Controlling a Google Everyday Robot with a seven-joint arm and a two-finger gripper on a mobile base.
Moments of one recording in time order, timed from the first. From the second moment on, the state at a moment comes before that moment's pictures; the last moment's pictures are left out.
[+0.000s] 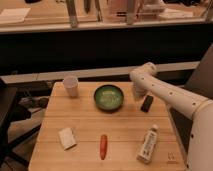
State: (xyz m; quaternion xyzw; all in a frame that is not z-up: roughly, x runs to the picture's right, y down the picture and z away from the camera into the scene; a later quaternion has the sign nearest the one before) arm 0.208 0.065 0.889 -0.27 0.00 -0.10 0.96
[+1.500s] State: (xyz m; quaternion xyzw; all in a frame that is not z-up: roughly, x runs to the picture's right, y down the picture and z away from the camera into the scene) arm 0.077 0.080 0.897 -0.29 0.00 -0.26 0.92
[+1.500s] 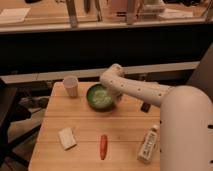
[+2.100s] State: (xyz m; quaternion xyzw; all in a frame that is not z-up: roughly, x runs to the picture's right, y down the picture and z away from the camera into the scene) arm 0.034 0.093 0.888 -0.31 0.00 -0.32 0.89
